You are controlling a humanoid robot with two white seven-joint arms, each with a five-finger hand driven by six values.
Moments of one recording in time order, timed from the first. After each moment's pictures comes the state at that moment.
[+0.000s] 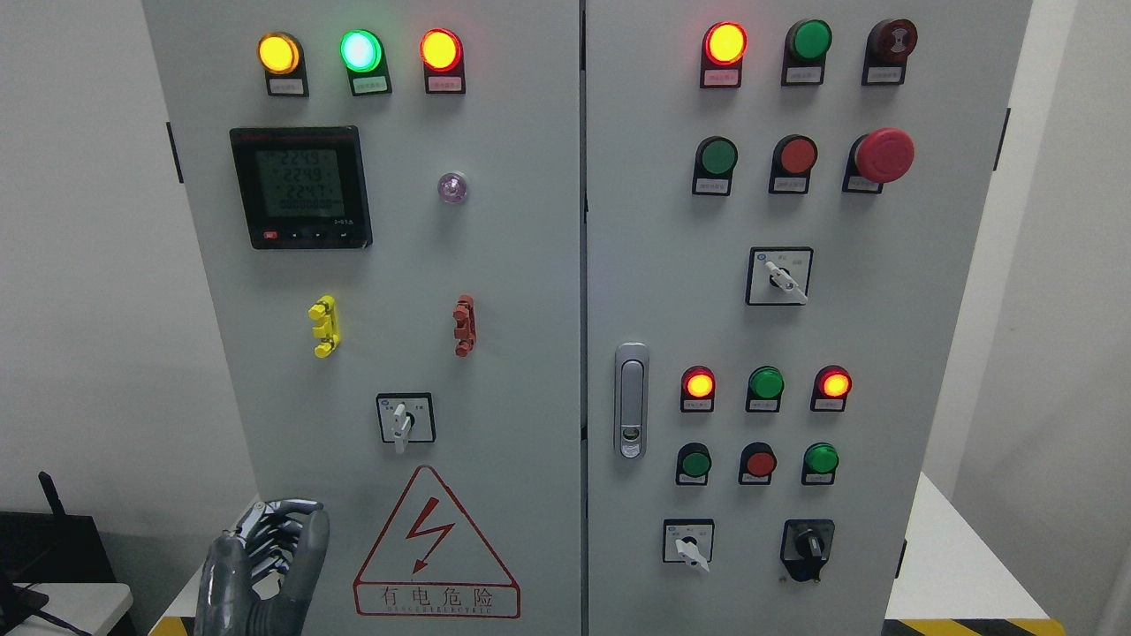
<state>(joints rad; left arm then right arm) -0.22 -0.04 0.05 -1.88 -0.27 0.12 0.16 0.12 0.12 0.00 -0.11 0.00 0.01 -0.06</state>
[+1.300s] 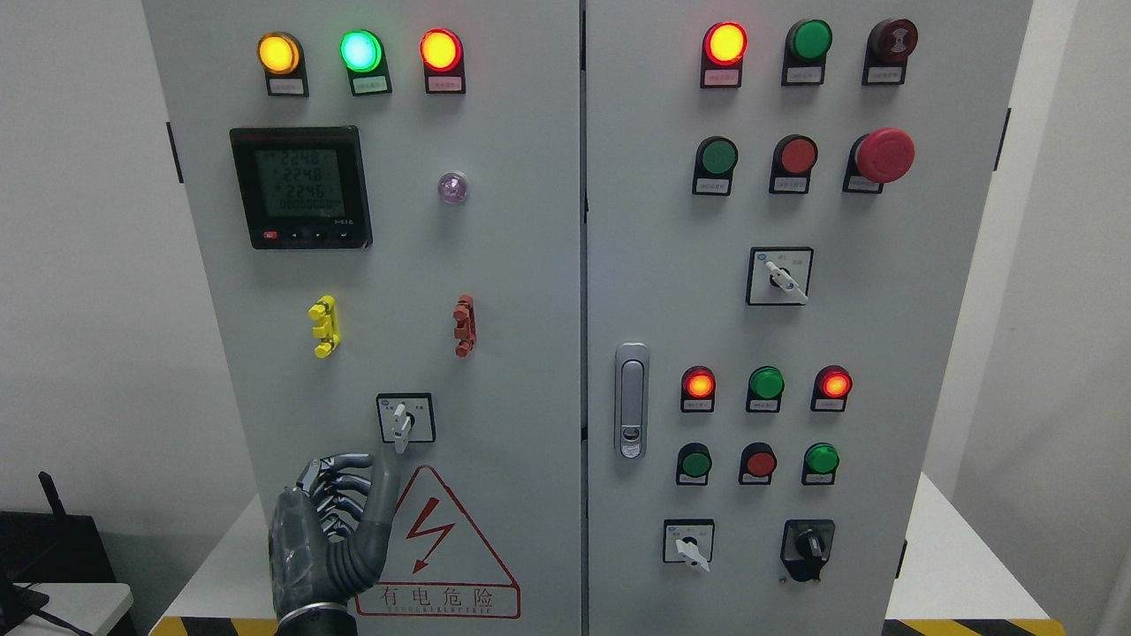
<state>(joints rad) -0.34 -0.10 -0.12 -1.89 -0.29 0.41 0.40 0.12 0.12 0.00 -0.11 0.00 0.01 -0.06</state>
